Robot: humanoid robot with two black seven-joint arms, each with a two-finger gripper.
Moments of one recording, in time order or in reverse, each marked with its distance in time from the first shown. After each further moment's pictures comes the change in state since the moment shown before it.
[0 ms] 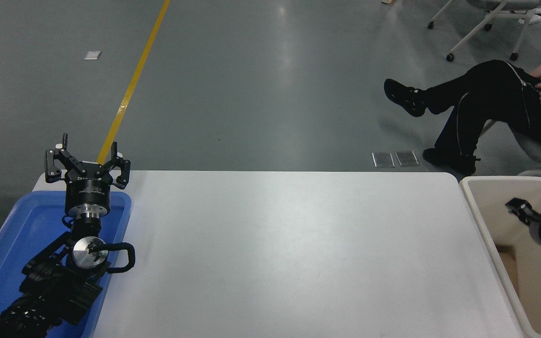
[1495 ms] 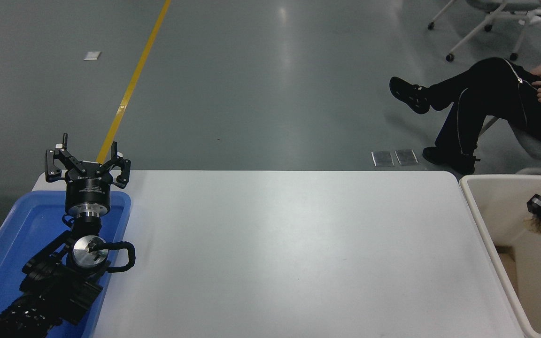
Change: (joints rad) left arm -0.001 0.001 0.000 0.000 0.000 0.000 0.000; right arm -0.371 0.083 0.416 -0.483 -0.230 0.087 -0.008
